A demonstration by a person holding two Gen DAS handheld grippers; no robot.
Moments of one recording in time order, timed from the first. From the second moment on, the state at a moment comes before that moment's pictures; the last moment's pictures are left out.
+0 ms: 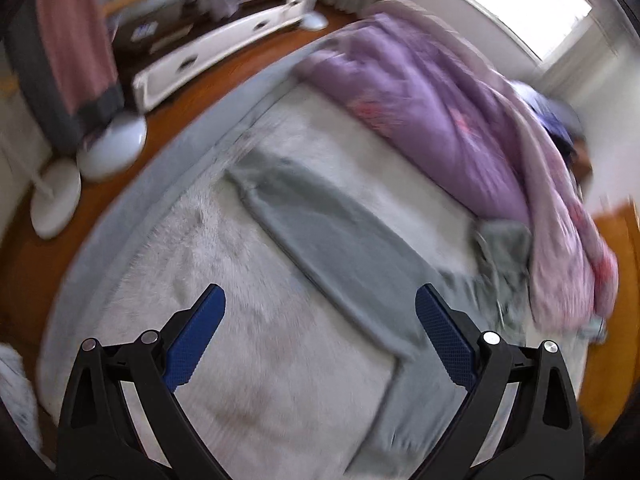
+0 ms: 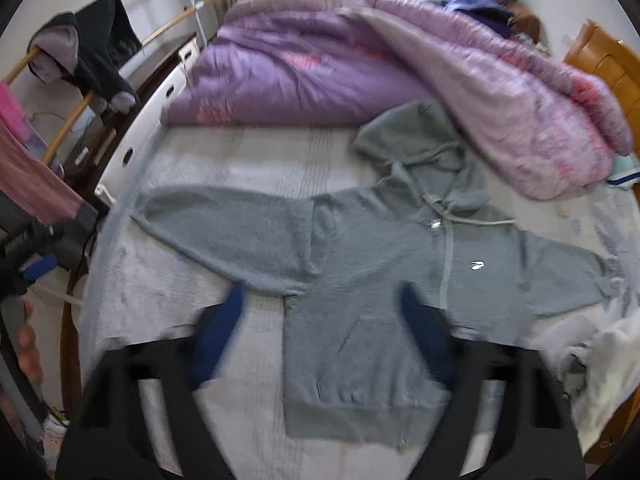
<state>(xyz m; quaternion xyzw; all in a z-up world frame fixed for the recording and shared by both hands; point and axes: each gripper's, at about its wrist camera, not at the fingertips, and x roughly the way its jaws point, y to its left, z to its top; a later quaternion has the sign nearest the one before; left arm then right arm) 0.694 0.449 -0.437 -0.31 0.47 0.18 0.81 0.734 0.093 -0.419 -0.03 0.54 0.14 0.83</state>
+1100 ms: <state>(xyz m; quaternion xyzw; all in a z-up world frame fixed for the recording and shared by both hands) 0.758 0.485 -0.458 -0.24 0.31 0.27 0.88 0.859 0.092 -0.649 0.07 0.65 0.19 0.73</state>
